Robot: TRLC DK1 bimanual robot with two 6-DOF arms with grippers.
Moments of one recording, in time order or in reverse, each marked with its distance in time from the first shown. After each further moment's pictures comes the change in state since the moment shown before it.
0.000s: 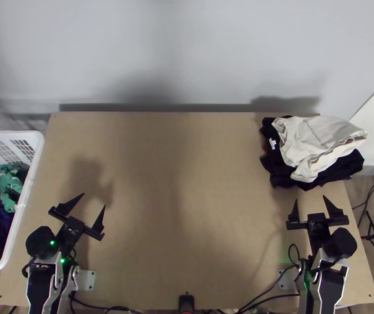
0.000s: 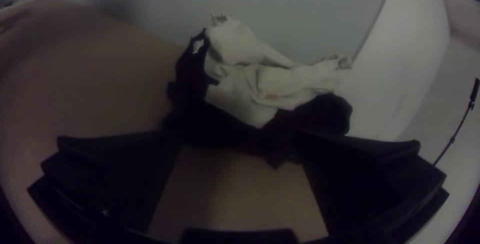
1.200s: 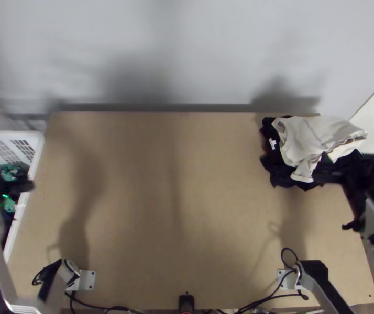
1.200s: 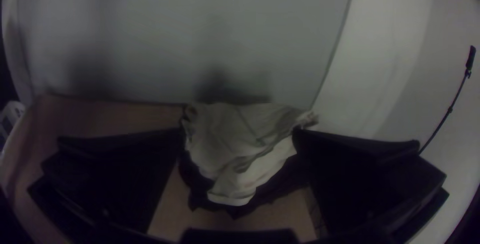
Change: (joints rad) left arm 0.698 0.933 0.830 -0.214 -0.167 -0.045; right arm 0.317 0.771 1.009 -0.371 0.368 0.447
